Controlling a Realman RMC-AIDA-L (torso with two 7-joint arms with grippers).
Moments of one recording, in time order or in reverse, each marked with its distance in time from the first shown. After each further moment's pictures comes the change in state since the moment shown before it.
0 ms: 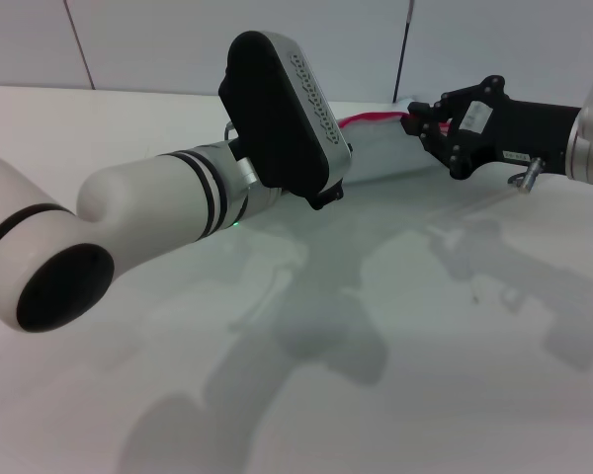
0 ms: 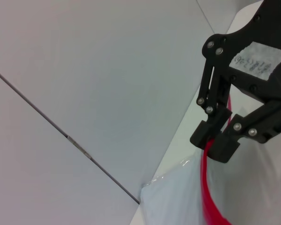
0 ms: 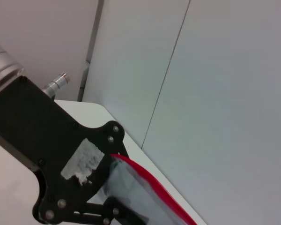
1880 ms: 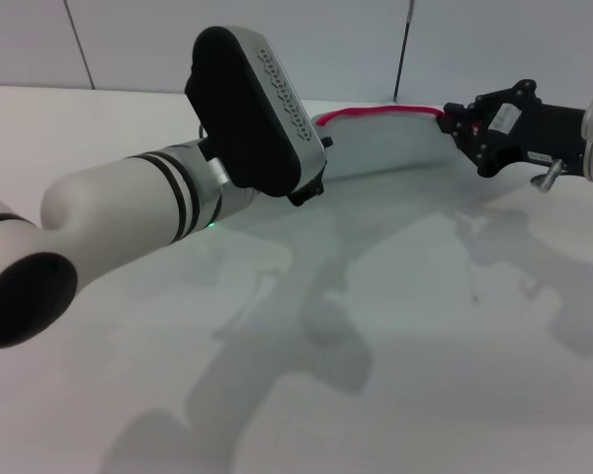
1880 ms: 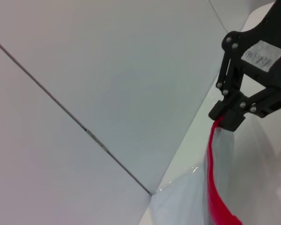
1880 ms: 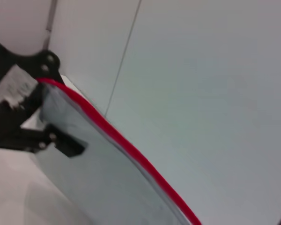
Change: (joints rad) left arm 0.086 0.002 -0.028 -0.096 0.000 -0.023 0.040; right arm -0.023 -0.006 -0.004 0.009 -0.014 -0.120 -0.003
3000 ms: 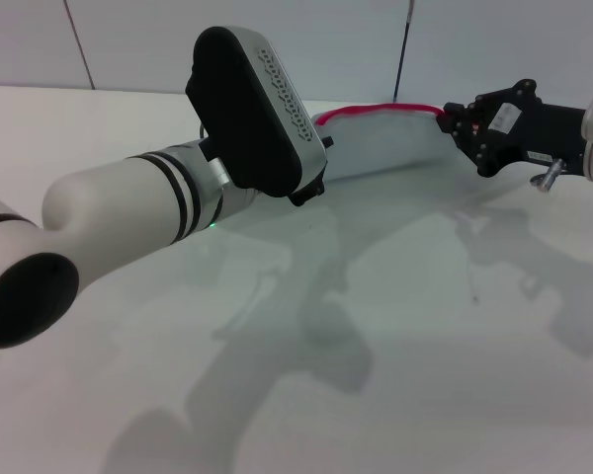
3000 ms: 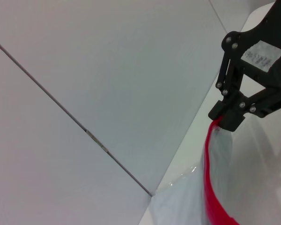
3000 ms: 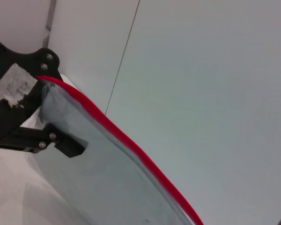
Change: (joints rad) left arm -0.002 0.000 0.001 0.002 0.000 0.002 0.000; right arm 0.001 0.000 0.000 -0.001 0.000 0.002 0.000
